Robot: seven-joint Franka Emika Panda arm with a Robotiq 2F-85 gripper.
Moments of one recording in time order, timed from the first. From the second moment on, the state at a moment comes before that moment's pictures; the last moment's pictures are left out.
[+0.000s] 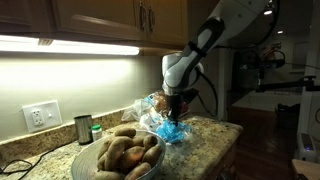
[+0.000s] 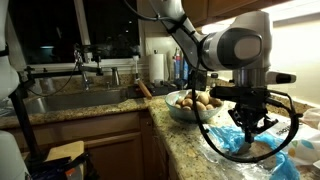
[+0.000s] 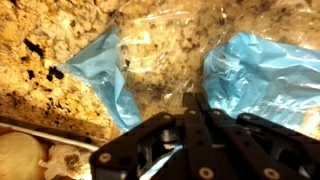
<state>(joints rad) -0.15 0.38 -0.11 -1.97 -0.10 2.46 -0.18</state>
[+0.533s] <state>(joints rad) -0.17 0.38 -0.10 -1.97 -0.07 2.46 -0.23</state>
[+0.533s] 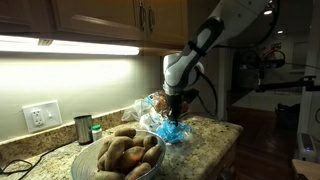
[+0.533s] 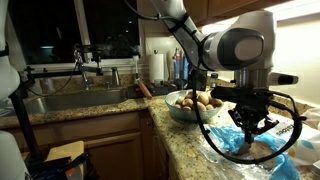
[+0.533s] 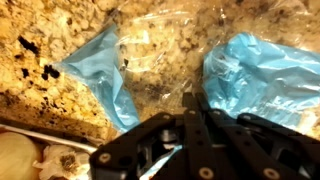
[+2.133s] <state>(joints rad) -0.19 0.41 -0.09 -1.97 -0.04 2.46 -0.27</state>
